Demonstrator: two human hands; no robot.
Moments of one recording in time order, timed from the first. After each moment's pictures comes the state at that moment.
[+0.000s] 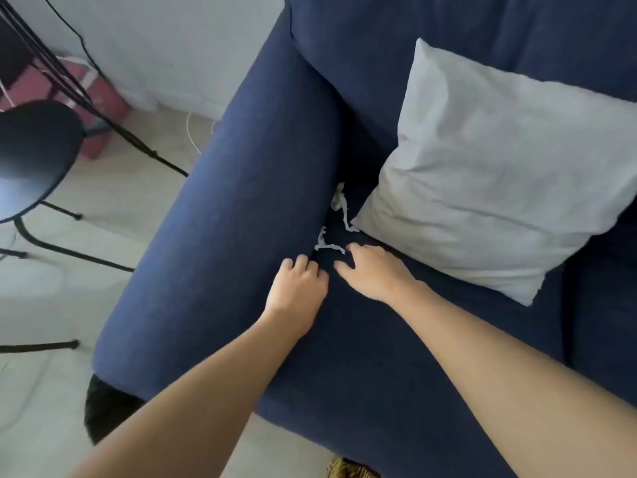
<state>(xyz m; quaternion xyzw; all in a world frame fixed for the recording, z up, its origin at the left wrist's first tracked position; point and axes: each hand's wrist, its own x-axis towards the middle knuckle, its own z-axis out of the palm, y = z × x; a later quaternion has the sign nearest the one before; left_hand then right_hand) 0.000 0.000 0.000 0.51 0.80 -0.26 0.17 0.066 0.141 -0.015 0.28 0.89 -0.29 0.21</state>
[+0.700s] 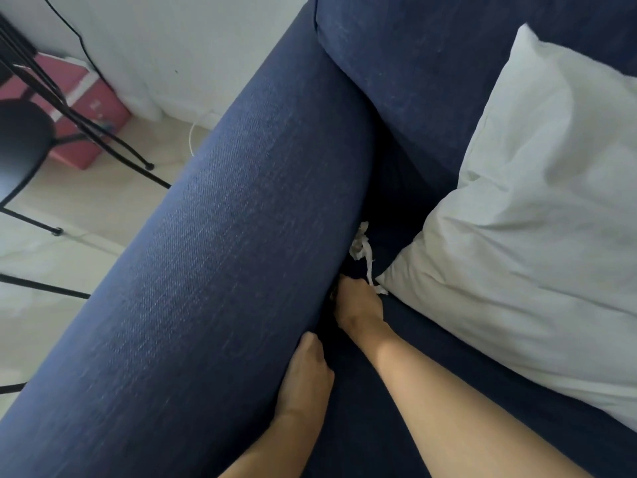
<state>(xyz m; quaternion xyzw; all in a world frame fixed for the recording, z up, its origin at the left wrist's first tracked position) -0.012 0.016 -0.132 0.54 0.66 -0.49 0.16 -0.047 0.152 -0.158 0.32 0.87 -0.28 0.23</state>
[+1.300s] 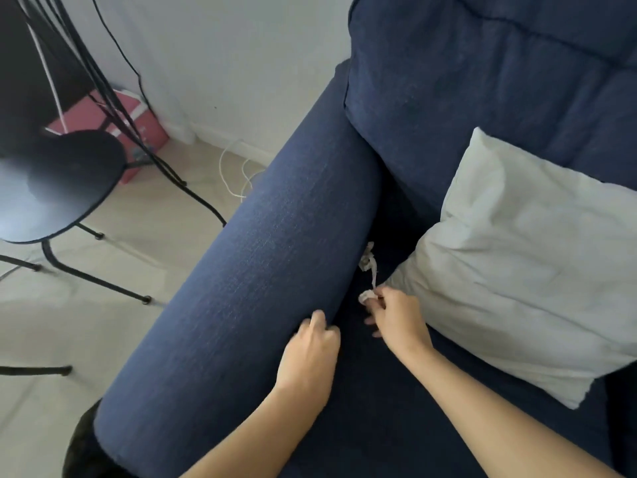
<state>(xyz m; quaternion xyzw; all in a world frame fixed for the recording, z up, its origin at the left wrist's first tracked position) -0.022 -0.008 0.019 0.37 0.89 0.00 0.25 0.021 0.146 -0.044 0.40 0.80 -0.44 0.05</state>
